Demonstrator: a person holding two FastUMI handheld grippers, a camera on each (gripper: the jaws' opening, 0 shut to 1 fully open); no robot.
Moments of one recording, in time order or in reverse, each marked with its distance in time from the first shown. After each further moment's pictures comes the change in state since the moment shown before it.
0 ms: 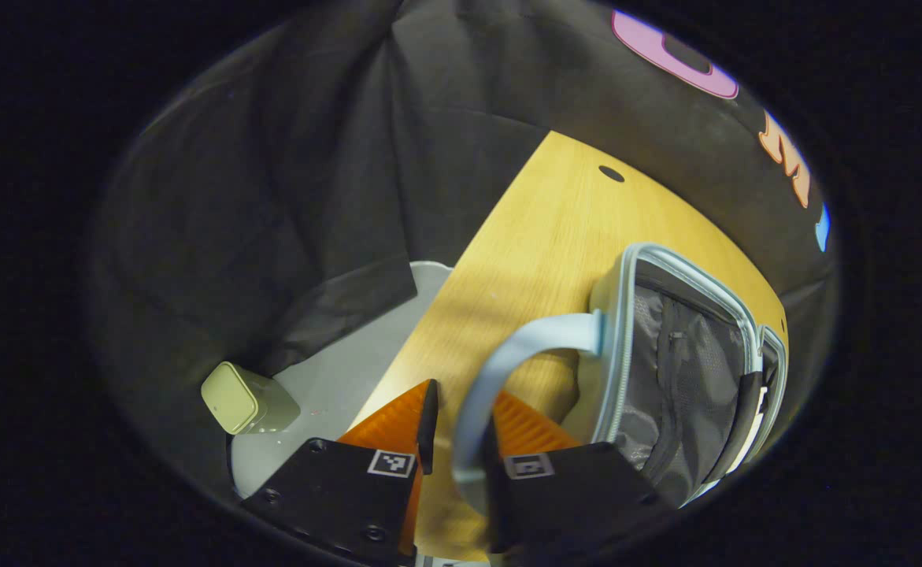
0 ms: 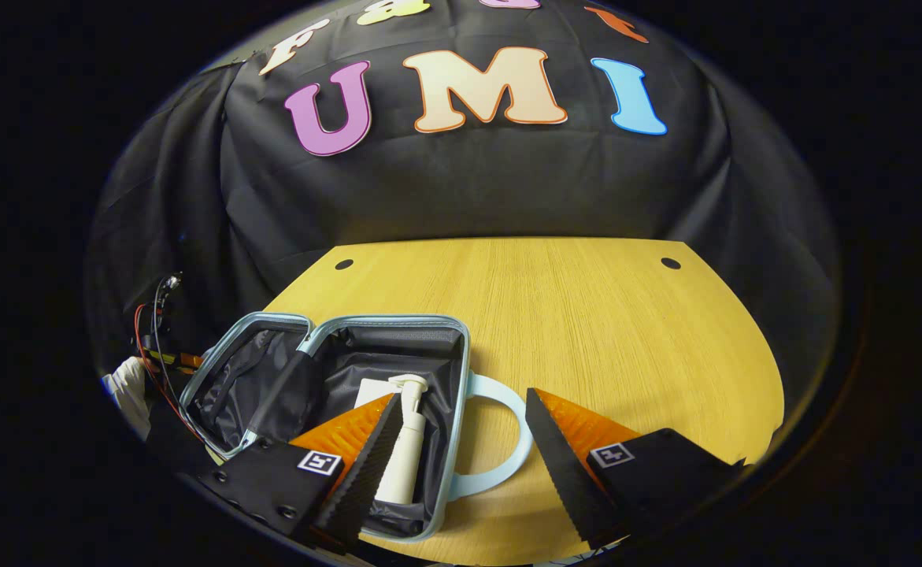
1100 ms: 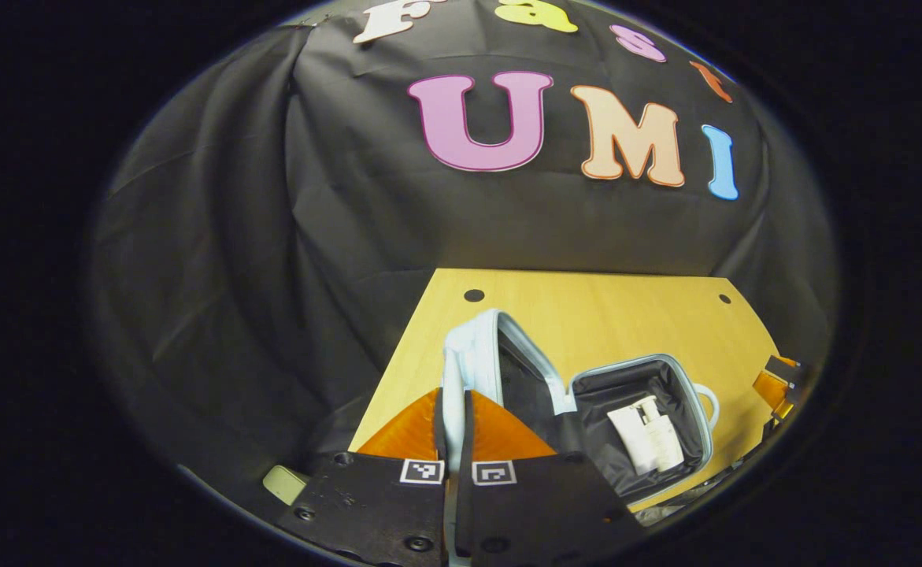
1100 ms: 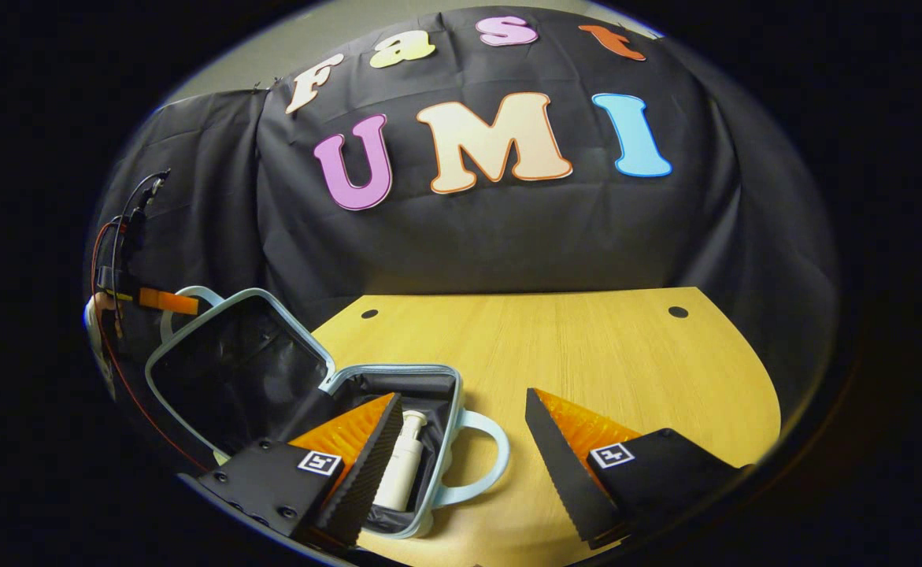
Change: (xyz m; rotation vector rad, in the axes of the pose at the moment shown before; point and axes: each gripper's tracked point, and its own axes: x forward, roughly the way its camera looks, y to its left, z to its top) left arm -0.253 -0.177 0.078 0.323 -0.435 -0.039; right arm -0.037 -0.042 0.044 0.000 -0.199 0.135
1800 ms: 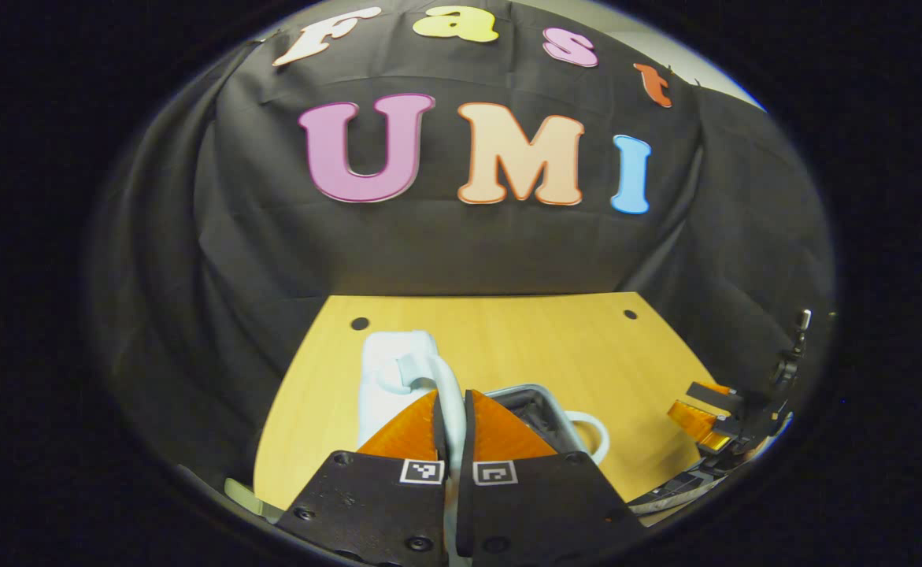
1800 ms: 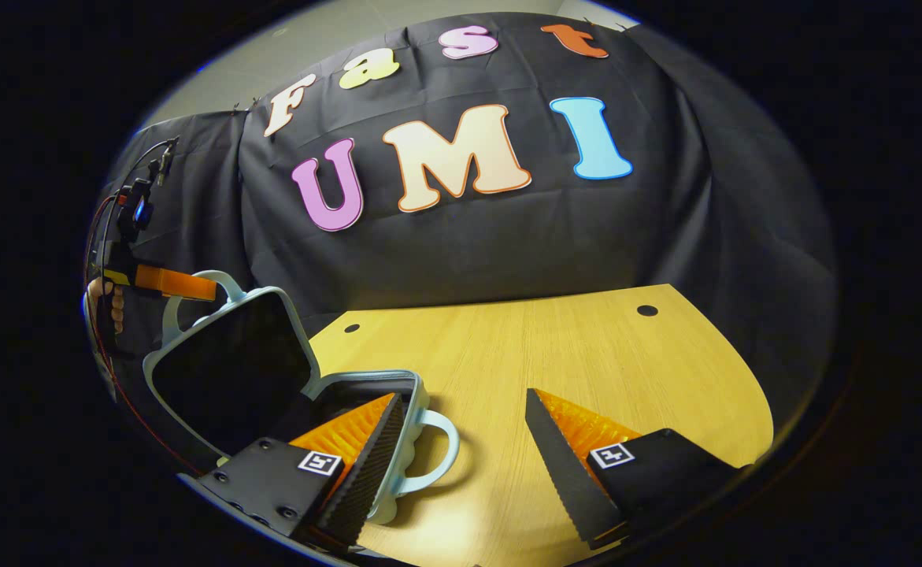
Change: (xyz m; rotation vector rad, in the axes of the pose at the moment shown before) left arm -0.025 -0.196 0.041 0.023 -0.041 -0.350; right arm -0.033 -0.062 0.010 0.059 -0.045 -0.040
